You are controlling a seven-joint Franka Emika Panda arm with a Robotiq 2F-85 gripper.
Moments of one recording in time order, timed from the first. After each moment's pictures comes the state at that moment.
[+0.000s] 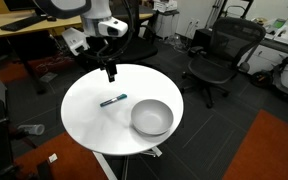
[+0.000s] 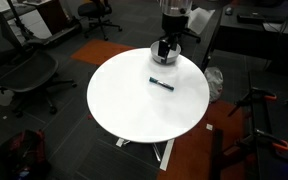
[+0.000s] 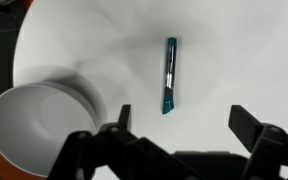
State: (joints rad) arm -0.05 0.26 -0.01 -2.14 -0.05 2.44 0.10
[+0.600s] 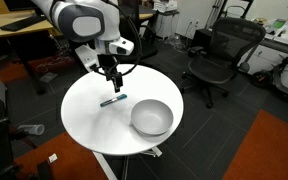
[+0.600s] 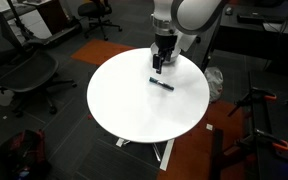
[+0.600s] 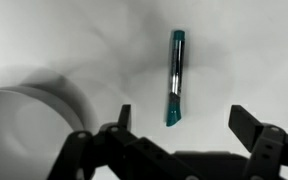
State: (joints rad) arm -0.05 0.44 -0.02 -2.05 -0.05 2.50 0.10
